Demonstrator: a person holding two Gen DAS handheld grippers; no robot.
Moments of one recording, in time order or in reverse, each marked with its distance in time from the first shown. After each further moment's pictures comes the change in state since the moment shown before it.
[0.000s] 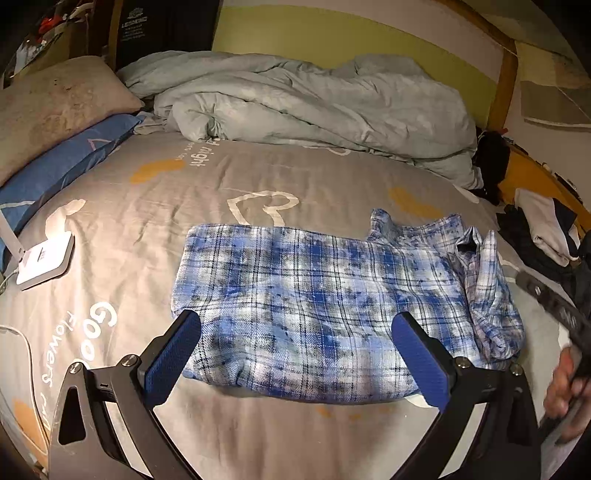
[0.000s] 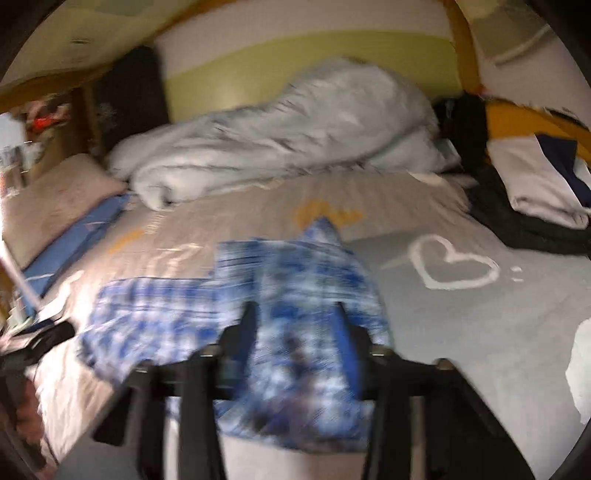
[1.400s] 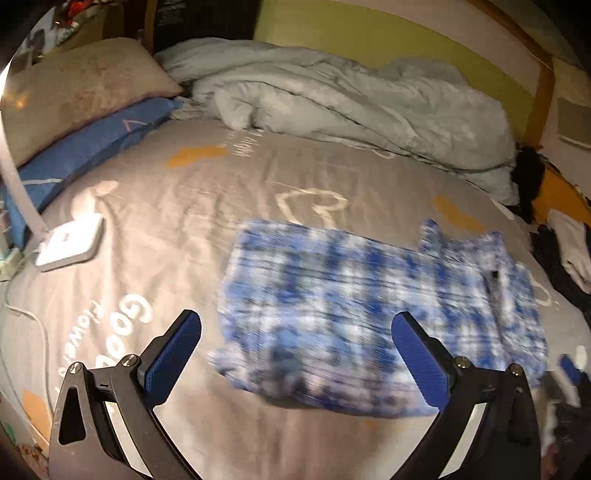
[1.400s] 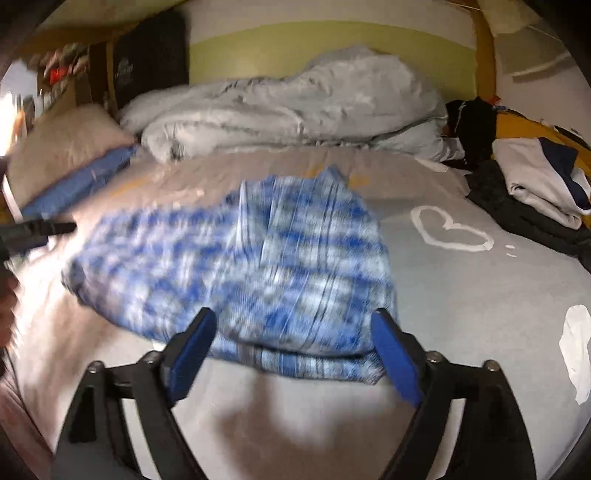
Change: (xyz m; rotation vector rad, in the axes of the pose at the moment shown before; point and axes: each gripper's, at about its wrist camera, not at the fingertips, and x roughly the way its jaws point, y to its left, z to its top) left arm 0.013 0.042 0.006 -0.096 0.006 0.128; right arm -0.031 0.012 -0.069 -0.140 -0.011 -0.041
